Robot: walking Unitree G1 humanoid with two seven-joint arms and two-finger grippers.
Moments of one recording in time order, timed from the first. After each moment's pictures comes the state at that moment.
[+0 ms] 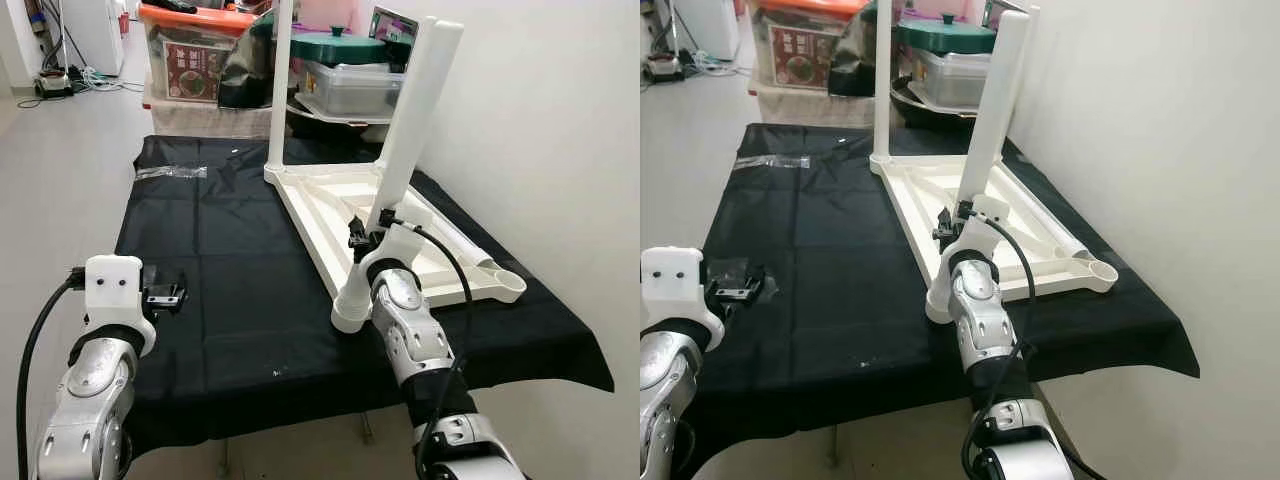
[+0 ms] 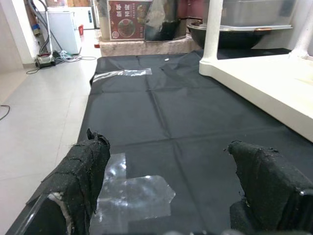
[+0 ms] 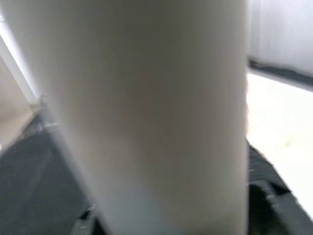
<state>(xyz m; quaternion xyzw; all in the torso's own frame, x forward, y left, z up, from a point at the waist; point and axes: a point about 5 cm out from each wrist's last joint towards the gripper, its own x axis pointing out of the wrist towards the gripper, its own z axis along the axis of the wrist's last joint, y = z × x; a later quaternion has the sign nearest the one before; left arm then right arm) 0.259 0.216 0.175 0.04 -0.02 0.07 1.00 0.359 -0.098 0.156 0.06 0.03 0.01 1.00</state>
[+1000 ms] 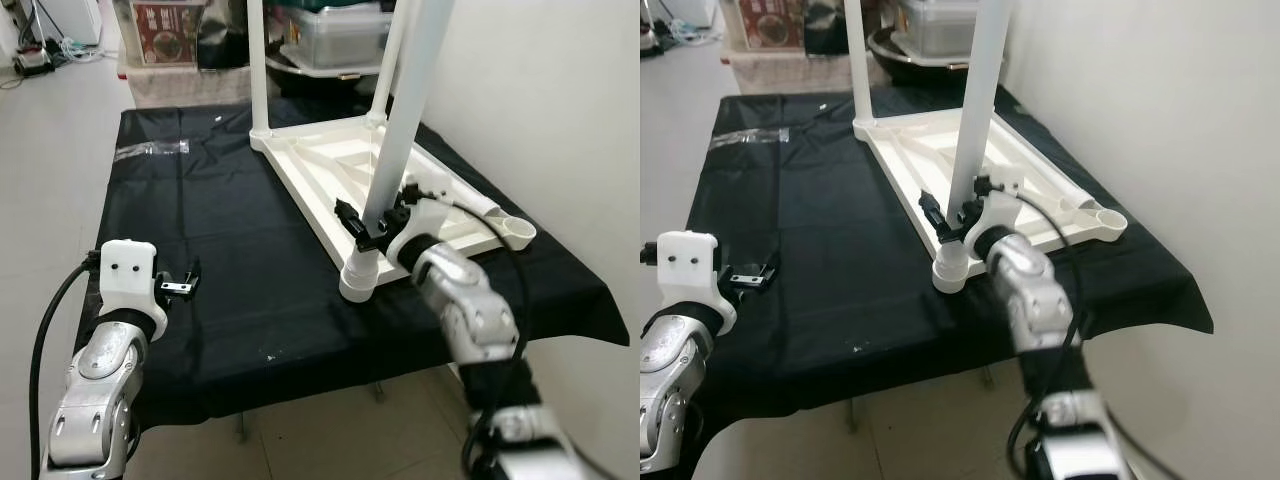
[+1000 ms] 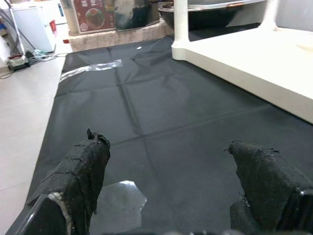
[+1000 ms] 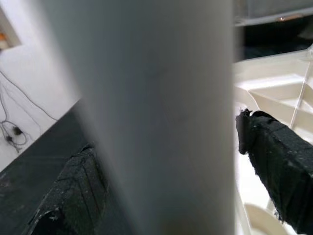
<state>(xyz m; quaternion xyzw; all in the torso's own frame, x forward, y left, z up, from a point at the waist) 0.268 0.210 0.177 0.05 -0.02 0.04 1.00 0.368 -0.135 0.203 0.00 -0.02 0.25 0.97</state>
